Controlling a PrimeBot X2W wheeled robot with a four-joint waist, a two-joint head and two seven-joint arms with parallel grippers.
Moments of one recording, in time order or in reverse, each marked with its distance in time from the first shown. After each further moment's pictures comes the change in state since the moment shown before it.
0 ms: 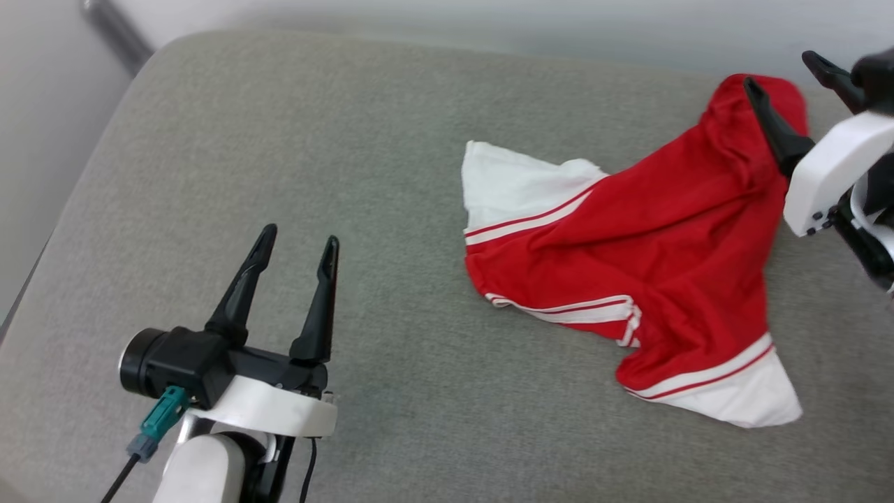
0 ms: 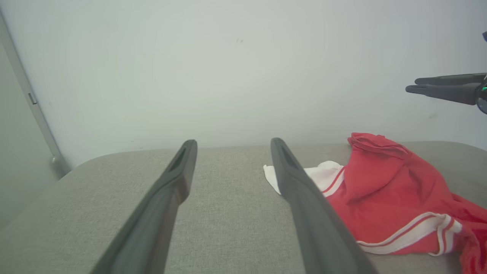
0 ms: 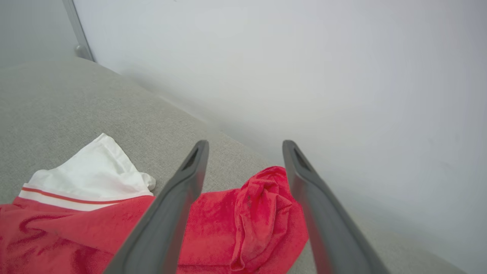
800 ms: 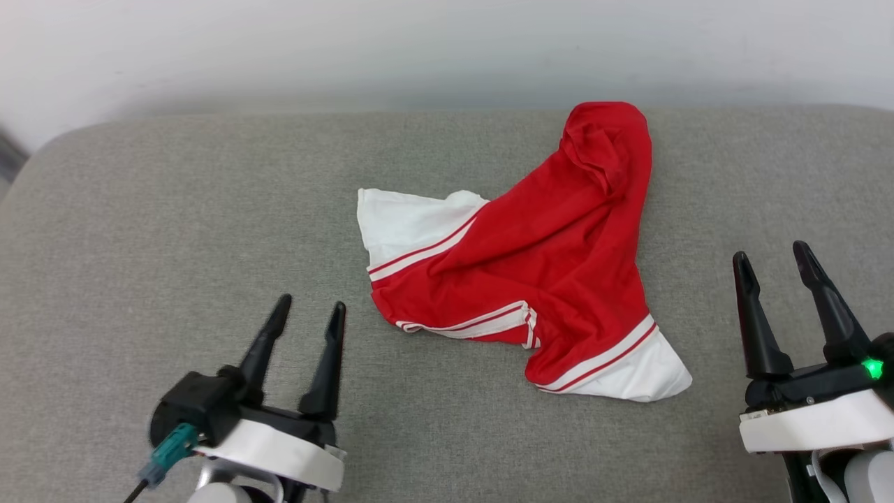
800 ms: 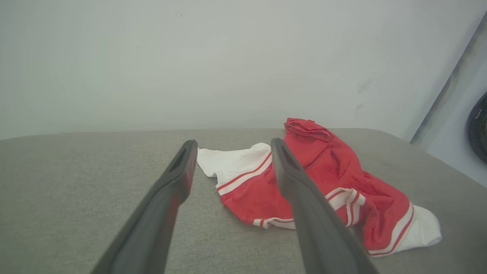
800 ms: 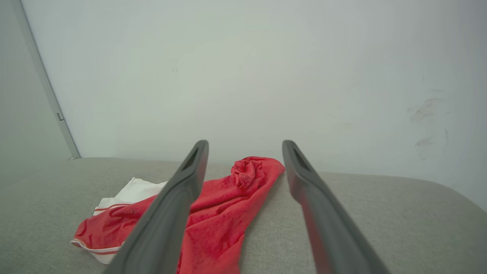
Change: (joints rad) left arm 0.104 0.053 -0.044 0.053 -0.093 0.000 0.000; right arm 0.791 0.289 -0.447 -0.609 -0.165 0.000 -0.316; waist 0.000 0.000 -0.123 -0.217
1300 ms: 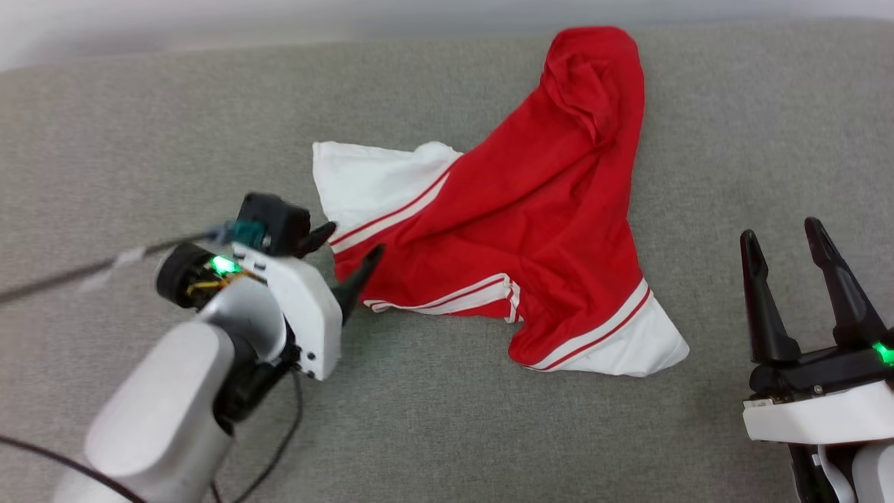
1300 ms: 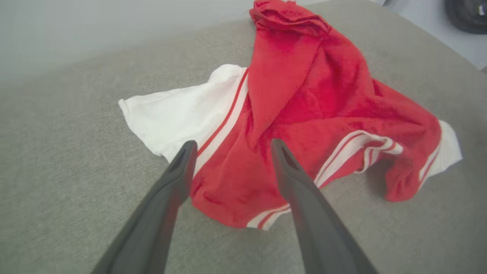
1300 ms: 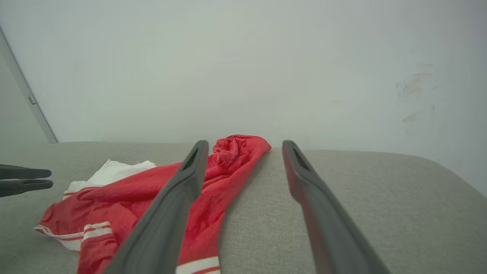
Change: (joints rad) left arm -0.430 0.216 -0.291 0.131 -0.269 0.000 0.503; right arm 0.007 0.027 -0.028 -0.098 -0.035 0.000 0.019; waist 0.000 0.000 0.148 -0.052
